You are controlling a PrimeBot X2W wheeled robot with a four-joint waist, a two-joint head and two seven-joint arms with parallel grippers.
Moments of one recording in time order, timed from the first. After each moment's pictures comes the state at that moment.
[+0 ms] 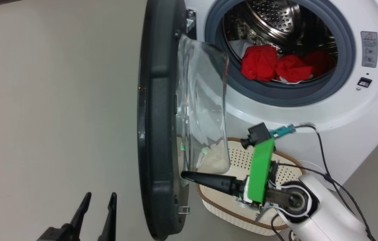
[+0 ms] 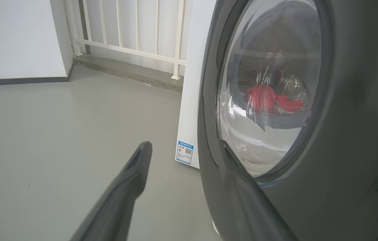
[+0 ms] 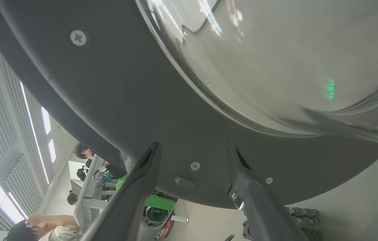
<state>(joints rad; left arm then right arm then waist) 0.00 0.04 -0.04 0.23 -0.25 -0.12 -0.25 -0.45 -0.09 0.48 0.32 1.55 0.13 0.71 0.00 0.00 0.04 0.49</state>
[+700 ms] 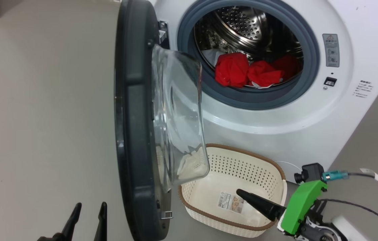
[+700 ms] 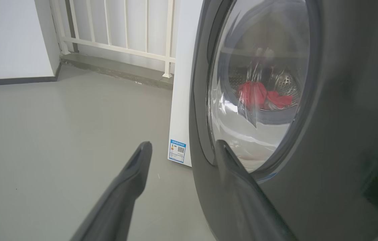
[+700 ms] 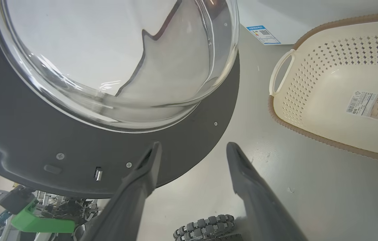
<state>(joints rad) 0.04 0.04 0.01 0.24 -0.24 -0.12 -0.25 -0.26 -0.25 0.48 0.39 1.40 0.13 0.37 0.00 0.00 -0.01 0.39</state>
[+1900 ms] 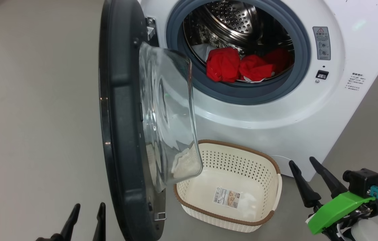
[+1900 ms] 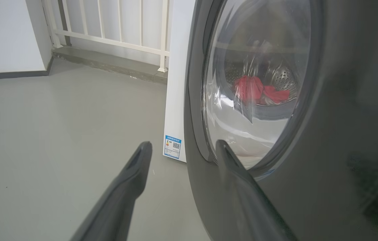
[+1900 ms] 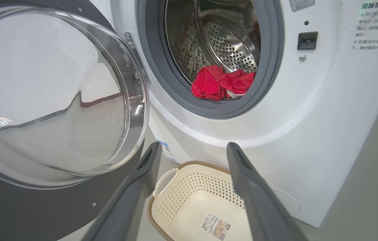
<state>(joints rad) 0.05 0.04 0.02 0.25 -0.26 -0.13 -0.25 -0.21 -0.30 0.35 0.47 0.74 0.13 -0.25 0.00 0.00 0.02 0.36</state>
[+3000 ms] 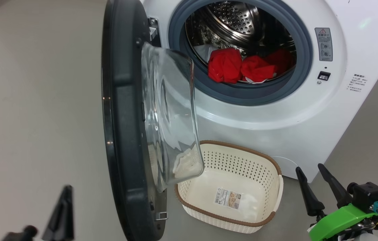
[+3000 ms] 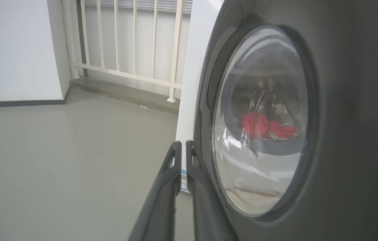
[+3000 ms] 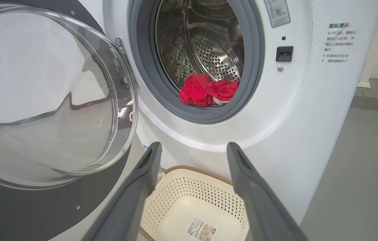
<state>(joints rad) 0.04 0.04 0.09 0.13 -0.27 -0.13 -0.25 -0.08 -0.18 0.13 0.37 0.48 0.13 -0.25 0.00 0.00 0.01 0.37</state>
